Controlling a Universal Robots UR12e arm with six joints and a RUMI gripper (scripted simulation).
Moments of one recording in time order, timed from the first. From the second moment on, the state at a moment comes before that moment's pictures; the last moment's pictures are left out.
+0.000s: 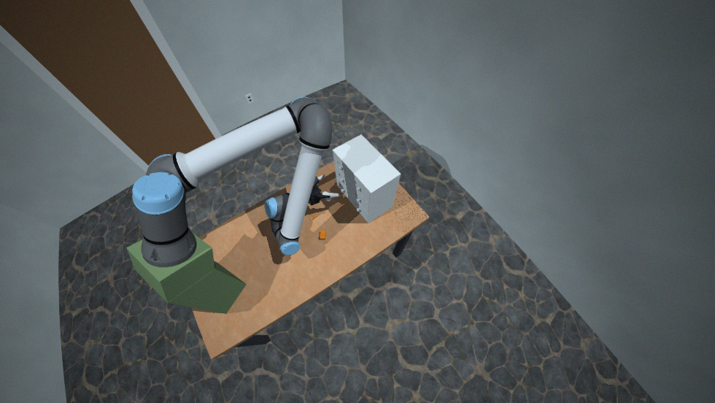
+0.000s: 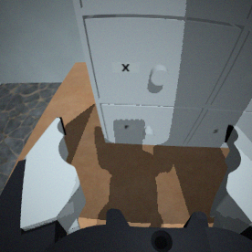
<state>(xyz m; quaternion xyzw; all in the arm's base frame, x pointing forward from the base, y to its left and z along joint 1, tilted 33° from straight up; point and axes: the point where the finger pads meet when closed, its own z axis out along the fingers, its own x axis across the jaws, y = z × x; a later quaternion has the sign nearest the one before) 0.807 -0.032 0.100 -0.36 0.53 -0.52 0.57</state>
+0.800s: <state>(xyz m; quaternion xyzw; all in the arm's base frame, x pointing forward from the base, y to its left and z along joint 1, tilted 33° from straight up) 0.805 -0.032 0.101 -0.37 0.54 -0.51 0.57</state>
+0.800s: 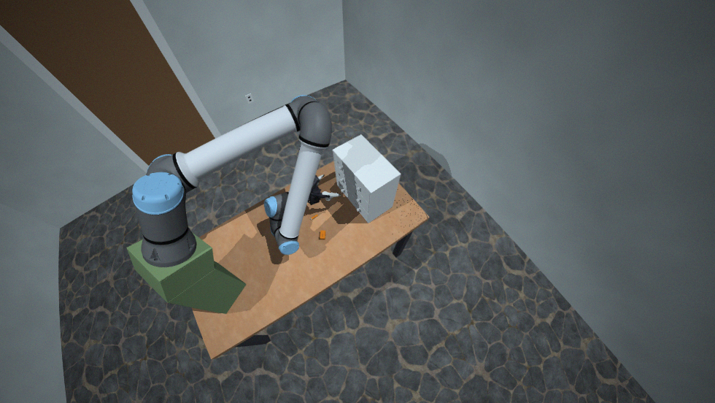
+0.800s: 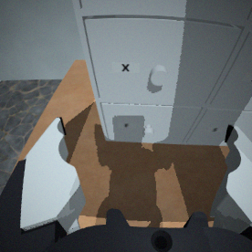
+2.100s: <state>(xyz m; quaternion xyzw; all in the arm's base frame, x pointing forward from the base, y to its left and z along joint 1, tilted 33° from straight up) 0.733 -0.030 0.122 -0.53 0.67 -0.31 0.42</state>
